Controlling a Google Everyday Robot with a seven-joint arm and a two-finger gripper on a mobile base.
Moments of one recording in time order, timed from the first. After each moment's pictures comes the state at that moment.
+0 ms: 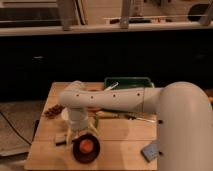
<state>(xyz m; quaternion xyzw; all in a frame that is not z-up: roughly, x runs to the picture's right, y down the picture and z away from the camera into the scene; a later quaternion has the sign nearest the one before) -0.111 0.246 0.698 -0.30 -0.40 -0.71 0.49</state>
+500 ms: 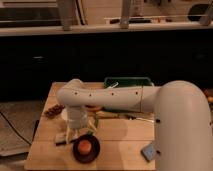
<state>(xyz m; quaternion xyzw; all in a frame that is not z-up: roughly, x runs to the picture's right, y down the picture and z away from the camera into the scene) -0.114 0.237 0.698 -0.31 -0.40 -0.72 0.48</state>
